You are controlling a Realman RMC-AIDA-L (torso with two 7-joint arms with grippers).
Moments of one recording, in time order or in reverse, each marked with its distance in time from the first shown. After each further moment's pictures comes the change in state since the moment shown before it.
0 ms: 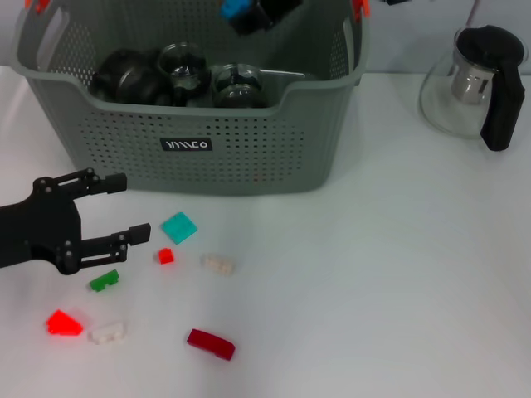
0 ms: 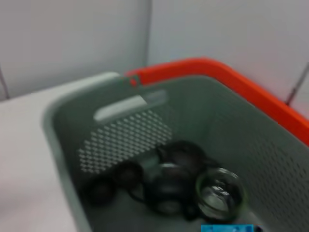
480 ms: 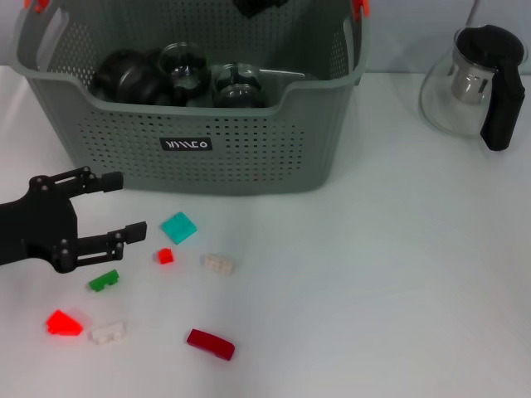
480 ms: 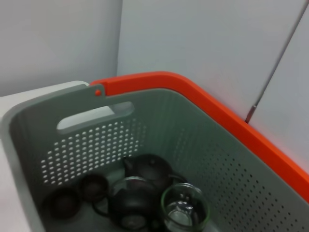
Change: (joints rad) left arm 0.000 0.006 0.000 0.004 0.001 -0.001 -0.007; right arm -0.037 0.005 -0.006 -0.067 -0.042 0.044 -0.019
